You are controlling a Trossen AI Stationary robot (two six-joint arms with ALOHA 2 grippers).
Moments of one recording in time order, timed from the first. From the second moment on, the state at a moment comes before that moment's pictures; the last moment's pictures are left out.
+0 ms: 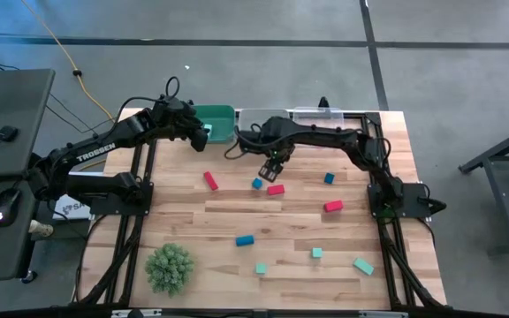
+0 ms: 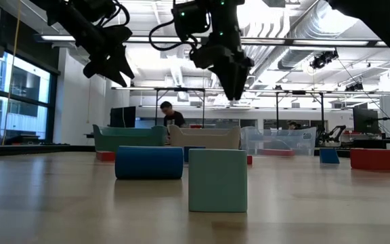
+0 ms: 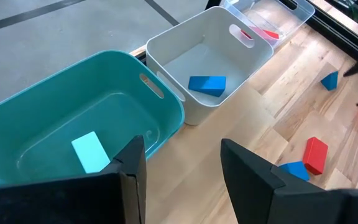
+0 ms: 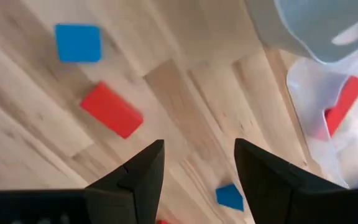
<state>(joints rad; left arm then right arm) 0.78 1.06 0.82 -0.45 0.06 -0.23 -0.17 2.18 2.13 -1.57 0.15 0.36</state>
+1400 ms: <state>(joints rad) 0.78 1.06 0.82 -0.45 0.06 -0.21 -0.10 1.45 1.19 -1.41 0.14 0.84</state>
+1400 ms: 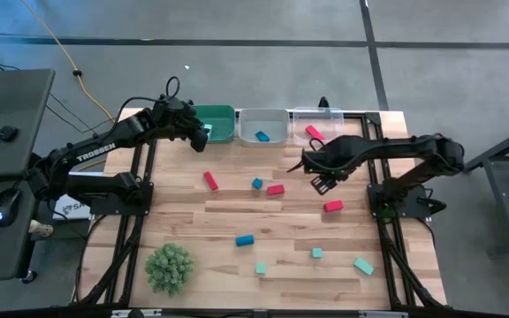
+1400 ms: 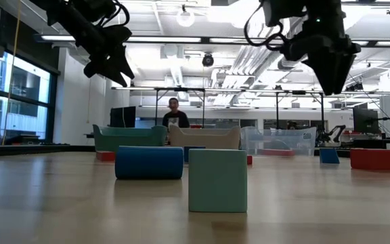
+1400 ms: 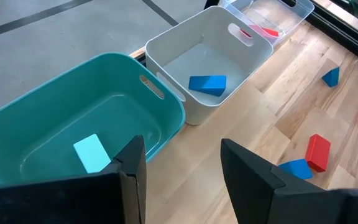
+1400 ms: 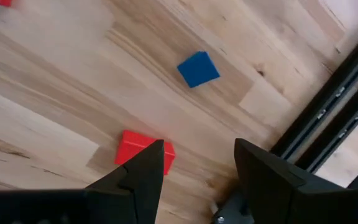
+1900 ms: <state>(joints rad) 0.78 1.06 0.82 -0.45 0.06 -0.23 -0.17 1.35 1.01 -1.25 -0.07 0.66</state>
